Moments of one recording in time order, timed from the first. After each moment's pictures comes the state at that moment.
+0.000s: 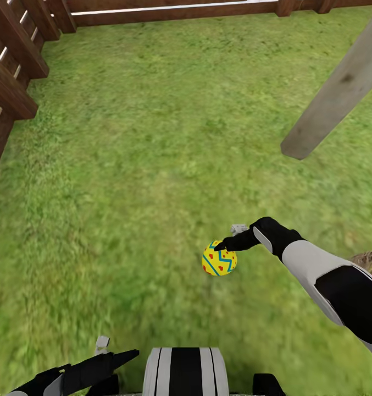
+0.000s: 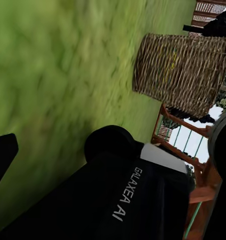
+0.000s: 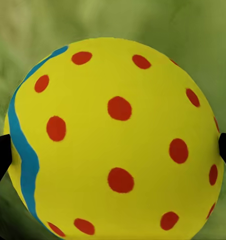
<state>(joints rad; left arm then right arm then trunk) -0.57 0.24 -0.70 -0.09 1.01 0.09 -1.42 -1.28 -0.08 0.57 -0.21 -0.37 0.73 0.56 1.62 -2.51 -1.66</state>
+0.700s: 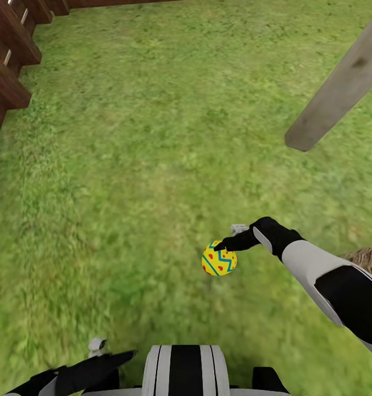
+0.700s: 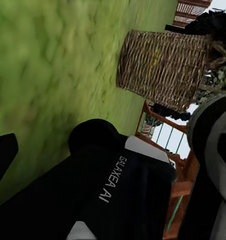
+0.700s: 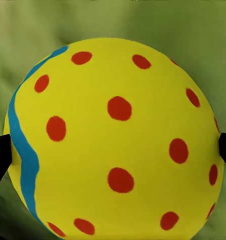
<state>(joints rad) -0.57 0.26 -0.70 -0.09 1.01 0.08 -1.53 -1.28 -0.08 0.57 -0.21 -0.37 0.73 0.56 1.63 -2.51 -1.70</state>
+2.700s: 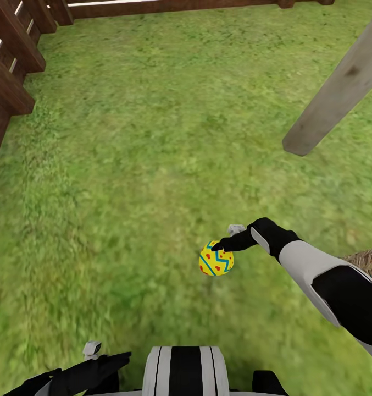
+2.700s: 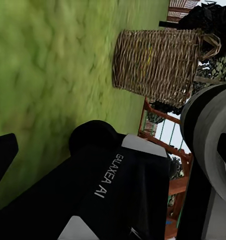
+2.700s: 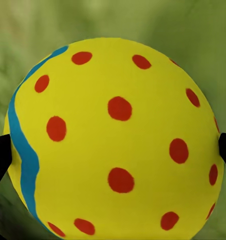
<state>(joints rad) -0.56 0.28 -0.70 -0.09 1.01 0.02 -1.57 -1.28 -0.06 0.56 -0.20 -0.38 0.71 0.56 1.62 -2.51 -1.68</state>
